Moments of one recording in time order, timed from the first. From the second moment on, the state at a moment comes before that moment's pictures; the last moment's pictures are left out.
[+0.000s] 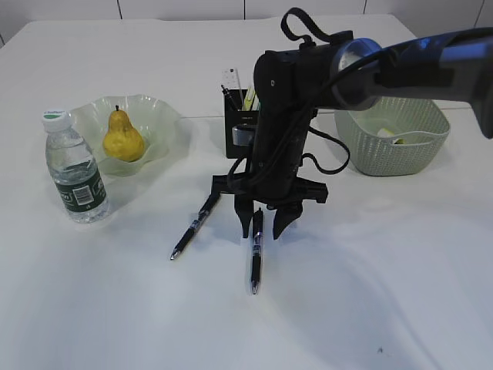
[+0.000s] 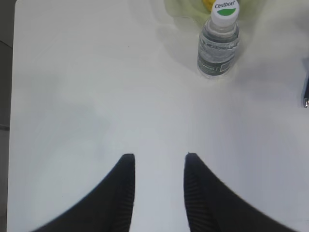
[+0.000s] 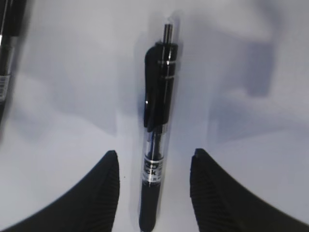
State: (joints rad) left arm -0.26 1.03 -1.24 0.28 1.26 -0.23; right arm 0.49 2.27 -1.79 0.16 1.14 0.46
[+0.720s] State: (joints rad) left arm -0.26 1.03 -1.24 0.28 1.26 -0.23; right arm 0.49 2.29 -1.79 0.18 1.09 0.46
